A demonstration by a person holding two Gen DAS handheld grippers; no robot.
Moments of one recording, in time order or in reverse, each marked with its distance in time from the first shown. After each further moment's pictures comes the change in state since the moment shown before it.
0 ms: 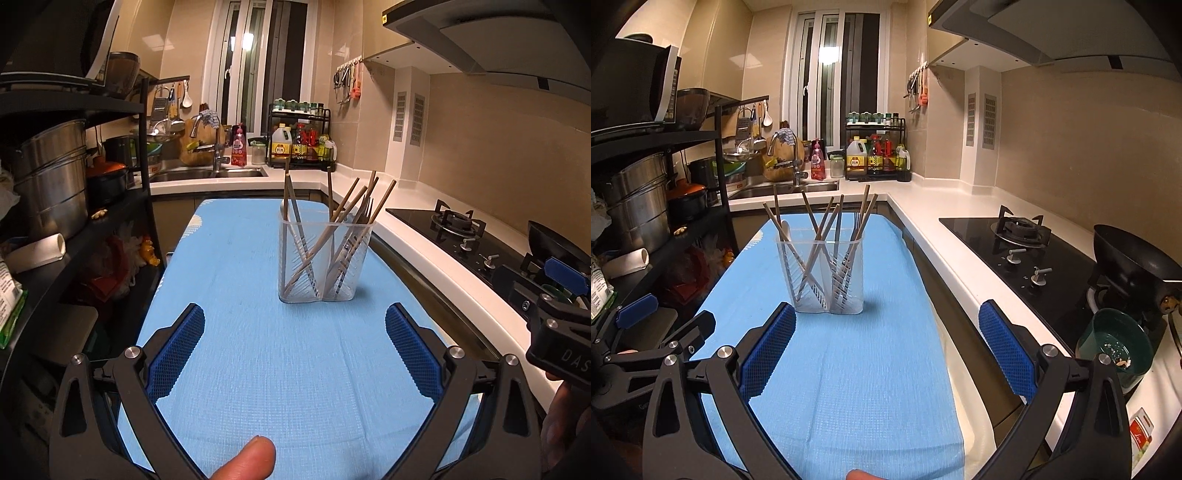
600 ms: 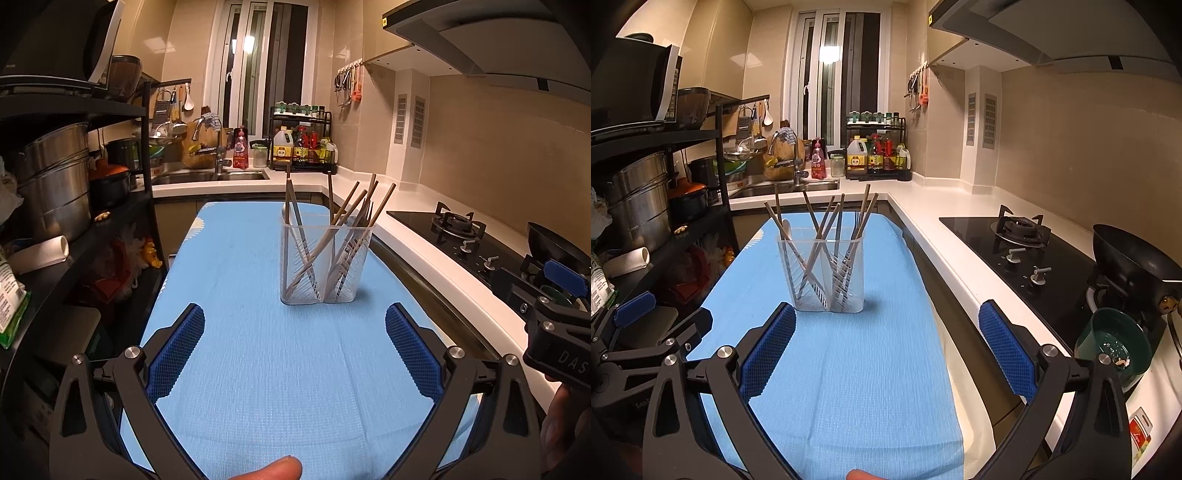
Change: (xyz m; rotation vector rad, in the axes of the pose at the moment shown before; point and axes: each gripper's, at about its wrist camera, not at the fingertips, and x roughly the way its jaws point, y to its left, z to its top) left arm -0.003 -0.003 0.001 -0.004 -0.005 0.007; right arm 0.000 0.001 -0.001 -0.004 0.007 0.000
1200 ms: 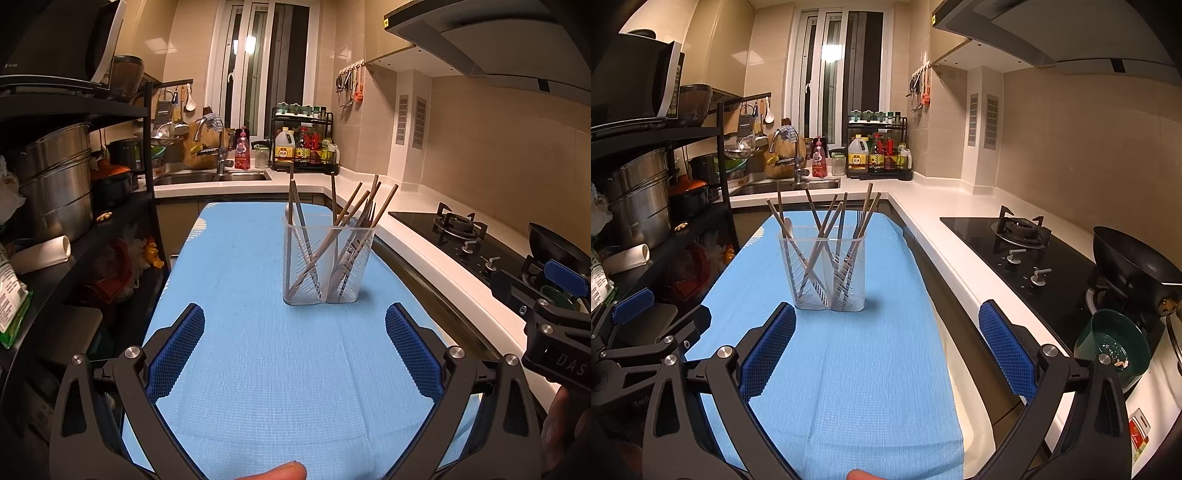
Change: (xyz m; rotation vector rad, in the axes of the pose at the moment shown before) left arm 0.000 0.002 -0.001 0.000 -0.004 0.008; right arm 0.001 0.001 -0.003 -0.008 0.001 -0.001
